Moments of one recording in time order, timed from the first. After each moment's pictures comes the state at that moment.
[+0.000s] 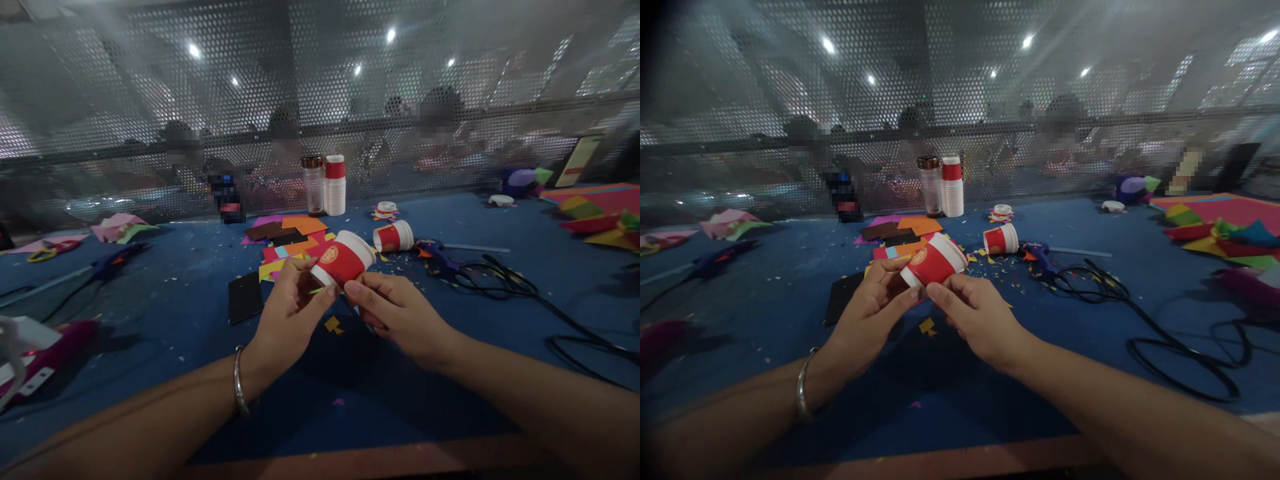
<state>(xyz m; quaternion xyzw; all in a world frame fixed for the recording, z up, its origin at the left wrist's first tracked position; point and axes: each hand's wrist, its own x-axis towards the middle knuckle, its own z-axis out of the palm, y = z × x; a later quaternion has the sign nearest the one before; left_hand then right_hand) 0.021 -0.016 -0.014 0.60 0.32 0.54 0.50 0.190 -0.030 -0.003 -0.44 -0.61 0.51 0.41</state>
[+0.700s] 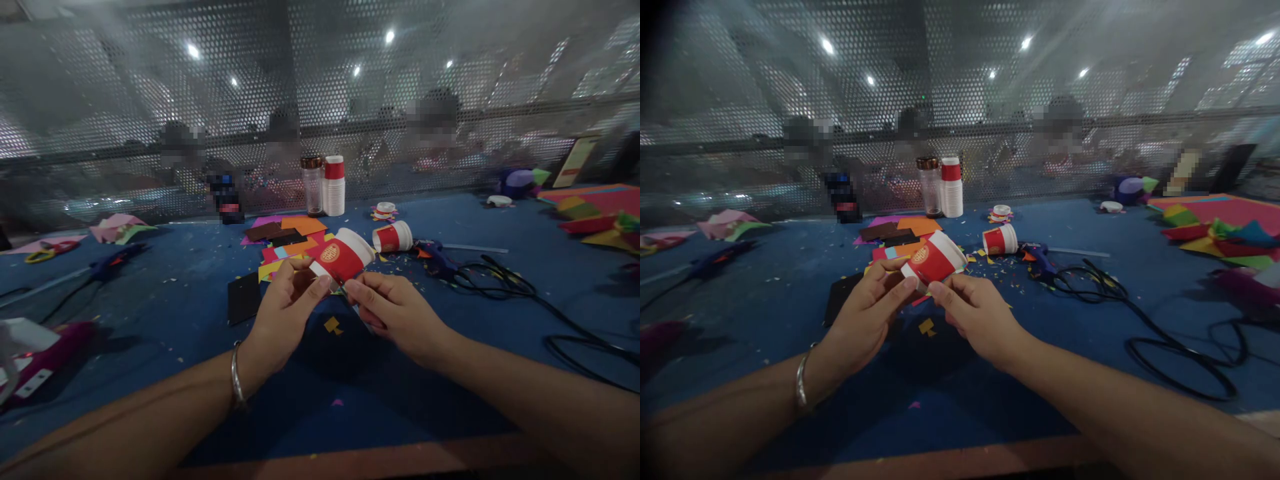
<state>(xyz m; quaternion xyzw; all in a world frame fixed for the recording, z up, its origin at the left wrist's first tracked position) 0.018 -0.008 -0.021 0.53 0.34 0.55 0.54 0.188 -0.028 -0.003 -0.46 -0.59 0.52 0.42</state>
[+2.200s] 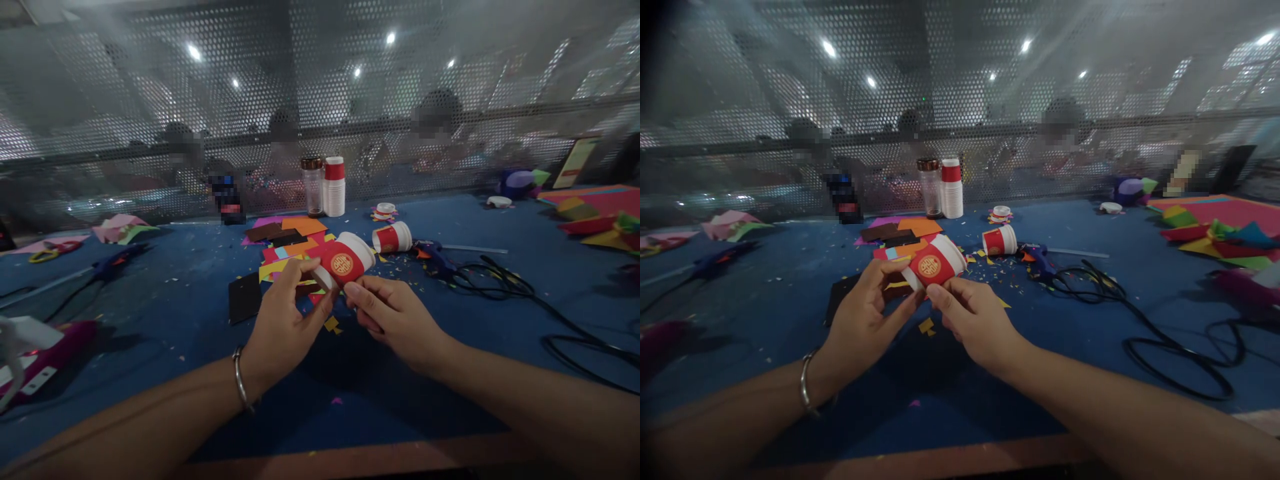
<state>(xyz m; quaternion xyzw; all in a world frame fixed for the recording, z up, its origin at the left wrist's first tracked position) 0.008 -0.012 -0.021 0.74 0.36 0.52 0.25 0.185 -0.033 -0.005 -0.43 -0.59 0.51 0.45</state>
